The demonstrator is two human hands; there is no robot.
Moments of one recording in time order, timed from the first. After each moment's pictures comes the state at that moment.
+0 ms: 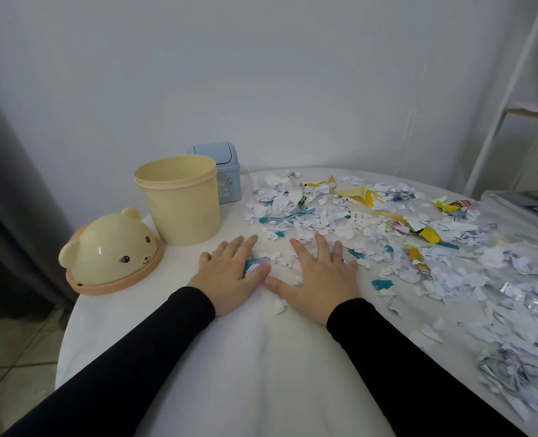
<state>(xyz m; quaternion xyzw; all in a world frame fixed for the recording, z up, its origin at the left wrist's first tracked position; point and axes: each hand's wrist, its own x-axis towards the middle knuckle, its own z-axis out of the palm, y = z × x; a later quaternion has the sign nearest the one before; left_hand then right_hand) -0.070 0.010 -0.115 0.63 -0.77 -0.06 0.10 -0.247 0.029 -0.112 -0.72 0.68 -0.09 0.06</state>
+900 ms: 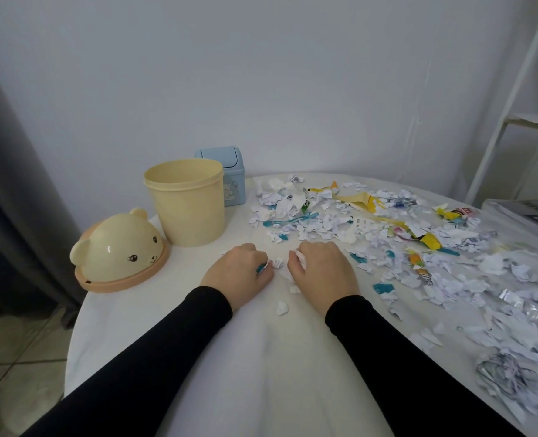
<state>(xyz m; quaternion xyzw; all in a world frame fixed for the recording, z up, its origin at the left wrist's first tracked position) -0.086 0.015 -0.104 0.56 -0.80 0.02 0.20 -0.242 0.025 -0.101 -0.73 0.63 -0.26 -0.02</state>
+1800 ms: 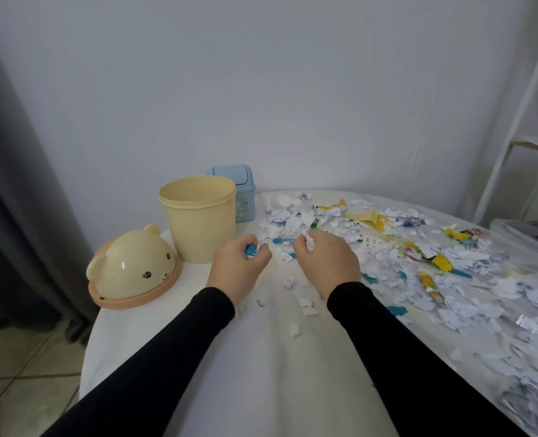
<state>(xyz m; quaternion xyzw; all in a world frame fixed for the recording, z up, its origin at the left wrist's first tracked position) -0.079 0.008 -0.078 0.58 -0.63 -0.16 0.49 -0.224 0.001 -0.064 -0.67 0.65 -0.36 0.05</state>
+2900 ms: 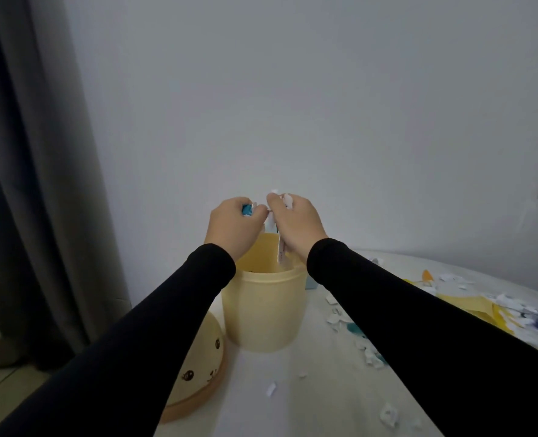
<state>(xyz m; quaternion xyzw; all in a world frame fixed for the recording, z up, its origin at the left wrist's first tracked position) 0.041 -0.127 0.015 0.59 -0.57 -0.06 0.56 -0.068 -0.142 0.028 -0.70 0.40 -0.50 0.30</state>
